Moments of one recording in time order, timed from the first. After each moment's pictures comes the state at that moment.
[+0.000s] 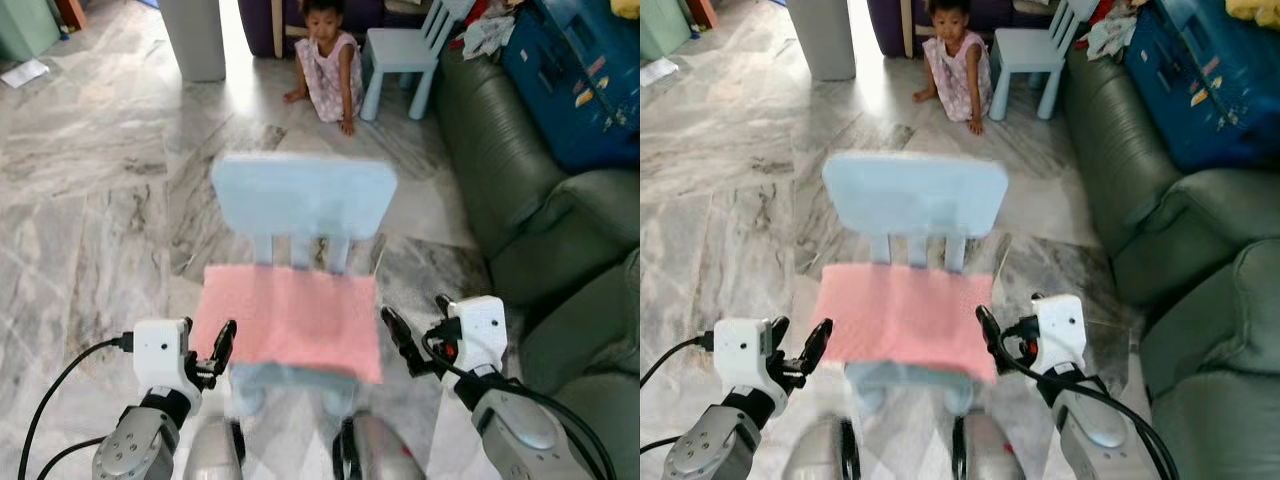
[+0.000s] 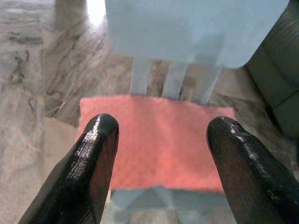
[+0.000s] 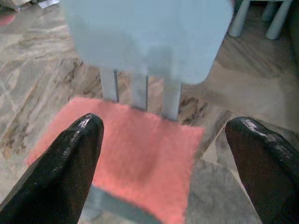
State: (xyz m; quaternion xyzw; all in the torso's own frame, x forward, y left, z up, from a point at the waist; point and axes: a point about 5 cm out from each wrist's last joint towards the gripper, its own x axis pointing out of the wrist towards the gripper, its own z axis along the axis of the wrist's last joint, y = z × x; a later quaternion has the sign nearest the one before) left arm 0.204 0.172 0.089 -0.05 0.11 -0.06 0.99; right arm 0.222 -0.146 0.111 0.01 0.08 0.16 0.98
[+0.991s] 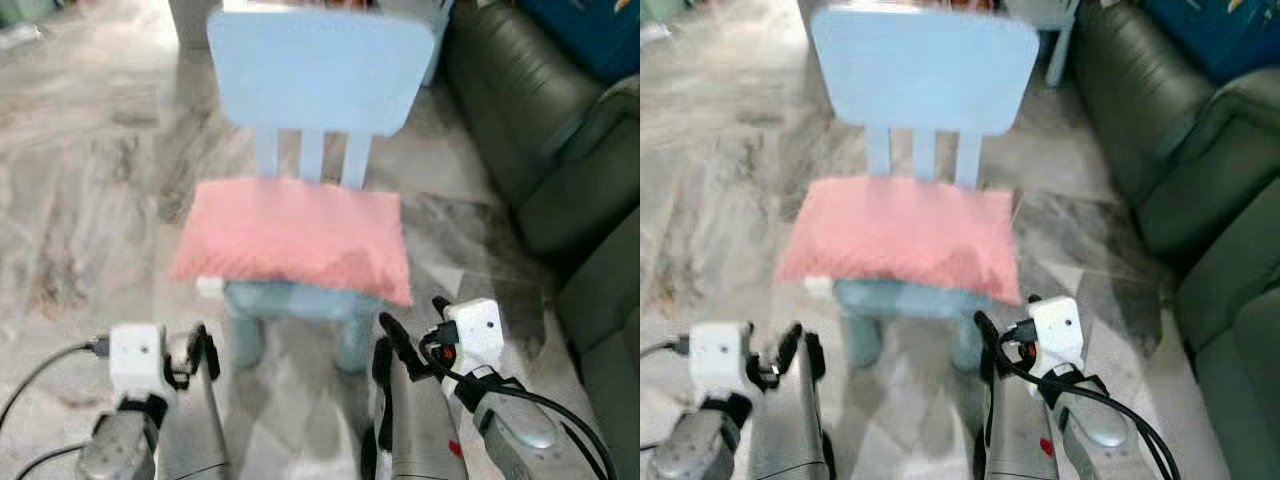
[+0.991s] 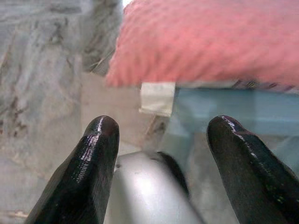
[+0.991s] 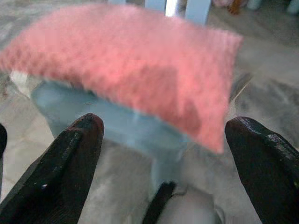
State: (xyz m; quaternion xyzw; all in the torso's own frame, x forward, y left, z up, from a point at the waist) left arm 0.202 0.194 0.088 0.01 0.11 0.01 0.99; right arm 0.225 -0.149 0.110 -0.01 0.08 0.18 0.98
